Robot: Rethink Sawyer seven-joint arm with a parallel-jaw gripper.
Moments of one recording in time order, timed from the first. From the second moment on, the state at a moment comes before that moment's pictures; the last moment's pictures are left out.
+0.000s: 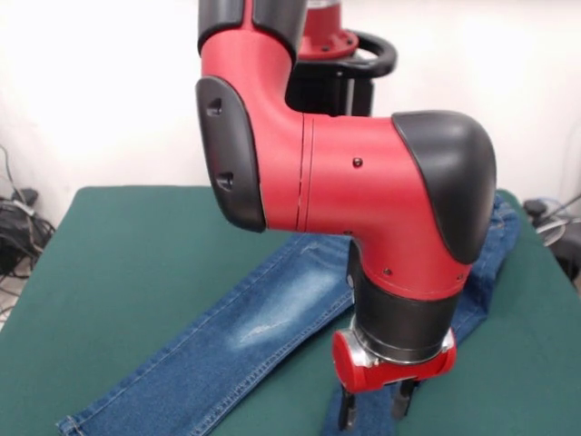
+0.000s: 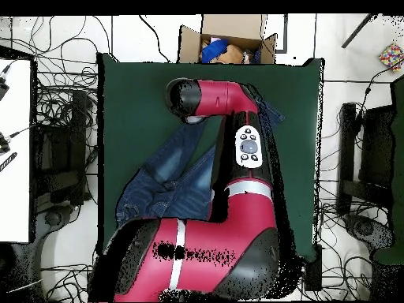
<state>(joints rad) -0.17 -0.24 0.10 0.98 -0.17 0.81 1.38</state>
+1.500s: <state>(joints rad) -0.14 -0.17 0.10 0.97 -0.14 0.75 1.38</state>
